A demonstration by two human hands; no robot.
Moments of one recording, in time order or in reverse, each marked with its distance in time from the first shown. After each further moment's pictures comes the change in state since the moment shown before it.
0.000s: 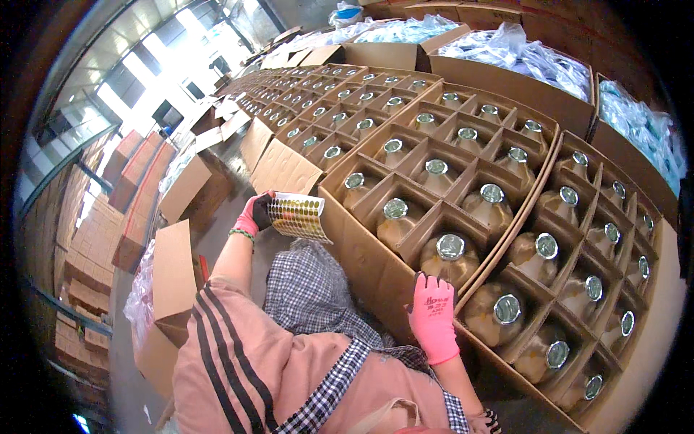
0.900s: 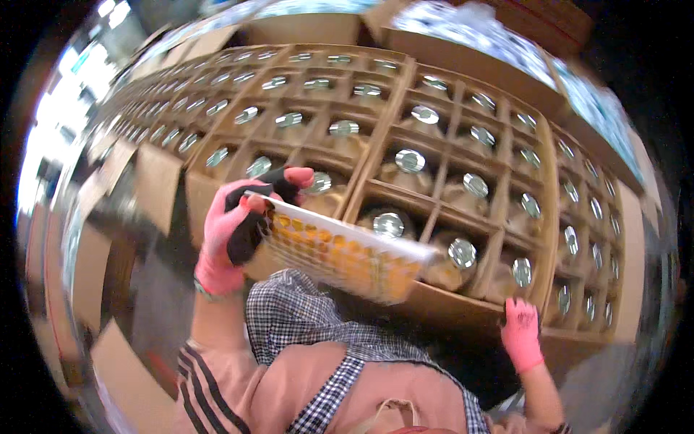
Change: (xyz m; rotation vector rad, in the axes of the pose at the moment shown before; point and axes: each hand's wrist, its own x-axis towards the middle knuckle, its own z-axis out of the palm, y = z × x) left_hand 0.123 0.105 0.041 0.079 -0.702 0.289; right_hand 0.042 -0.053 0.012 -0.554 -0.135 0.453
